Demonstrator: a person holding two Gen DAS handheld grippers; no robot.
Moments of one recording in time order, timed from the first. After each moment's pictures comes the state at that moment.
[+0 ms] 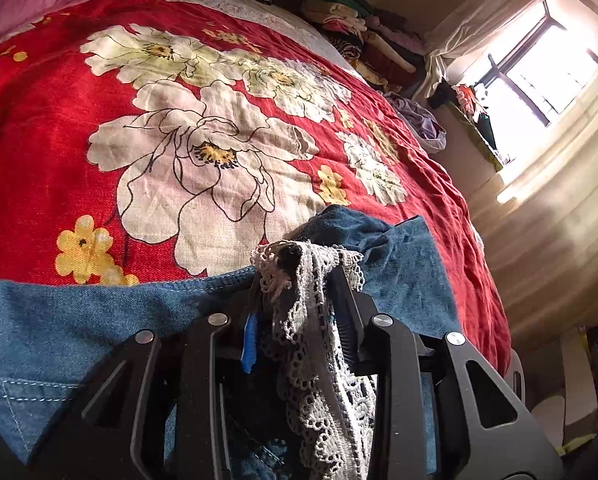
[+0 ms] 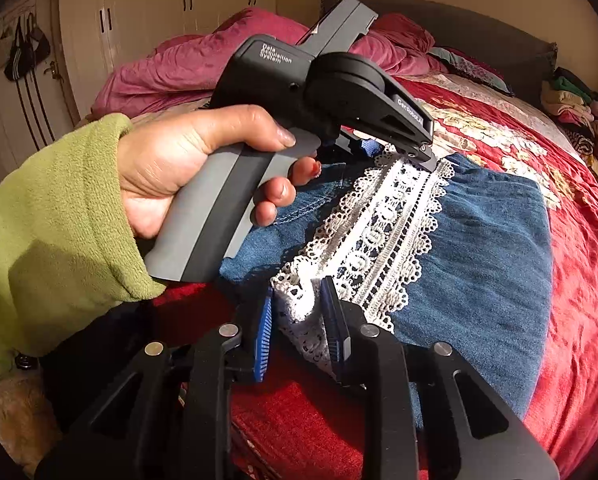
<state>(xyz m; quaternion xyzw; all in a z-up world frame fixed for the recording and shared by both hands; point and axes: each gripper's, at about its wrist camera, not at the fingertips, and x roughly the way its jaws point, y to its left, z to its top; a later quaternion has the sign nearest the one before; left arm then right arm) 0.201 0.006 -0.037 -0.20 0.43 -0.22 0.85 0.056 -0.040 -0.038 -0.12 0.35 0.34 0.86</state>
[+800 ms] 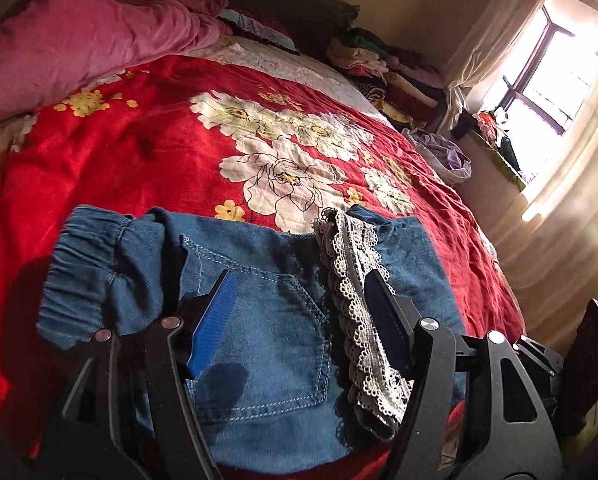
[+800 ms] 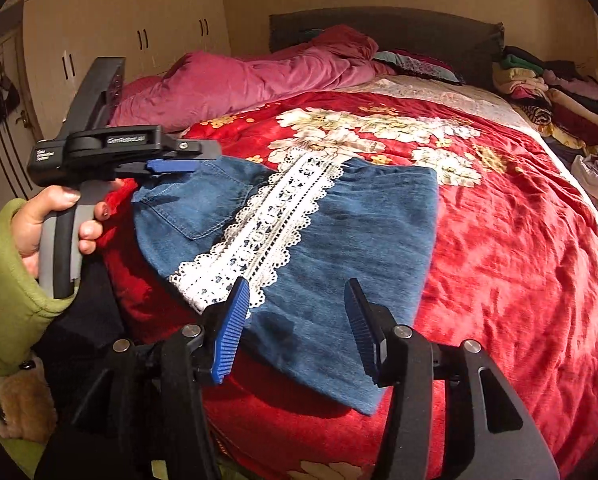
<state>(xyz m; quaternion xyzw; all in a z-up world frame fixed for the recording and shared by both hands) 0.089 0.061 0.015 -0.16 0.36 -0.13 0.91 0.062 -0.132 -0.007 -0.05 0.34 0.27 0.90</state>
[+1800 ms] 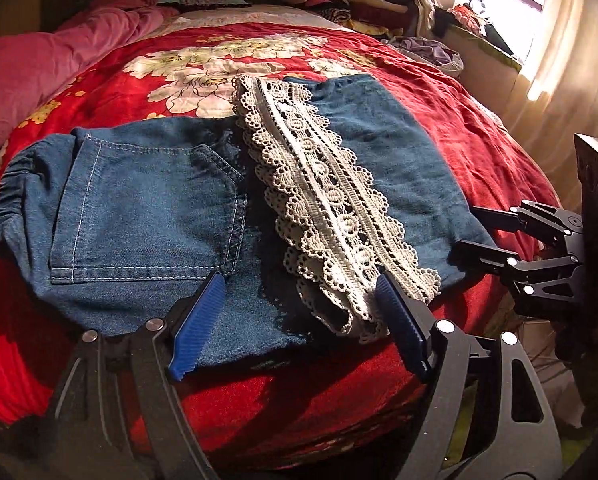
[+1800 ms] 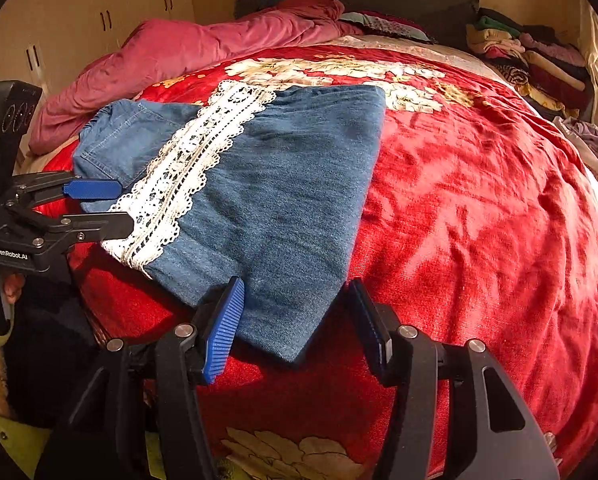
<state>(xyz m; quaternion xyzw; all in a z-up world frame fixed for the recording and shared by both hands) 0.040 -0.024 -0.030 0.01 0.44 -0.16 0.88 0.073 -0.164 -0.058 -0.06 0.40 0.22 0.89</state>
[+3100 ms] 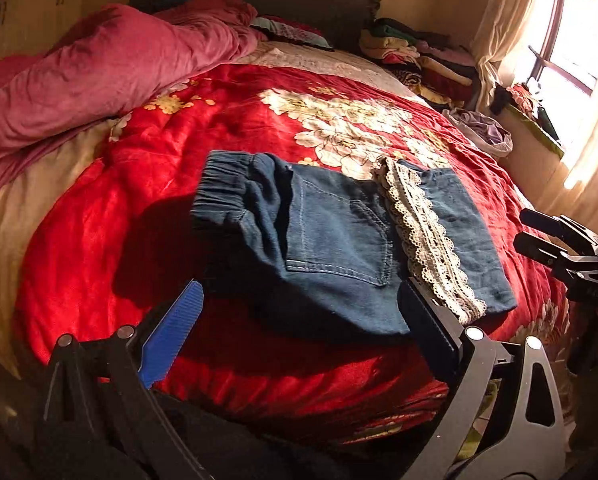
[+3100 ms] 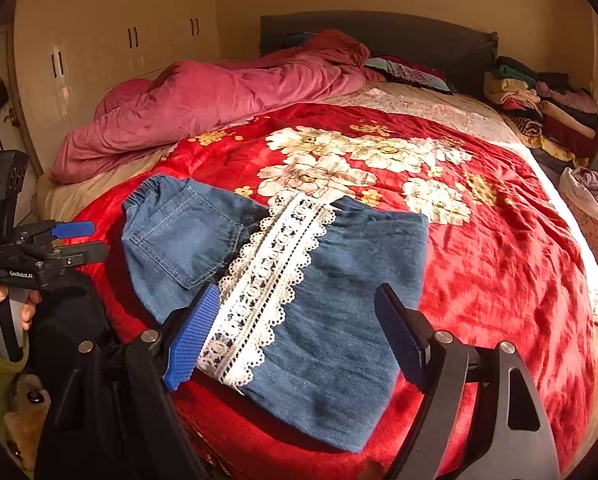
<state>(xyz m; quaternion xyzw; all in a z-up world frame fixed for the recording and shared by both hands) 0.001 0.096 0.020 -0.09 0.38 -0.05 0.92 0.087 -0.105 0.032 -0.08 0.34 0.26 0.90</state>
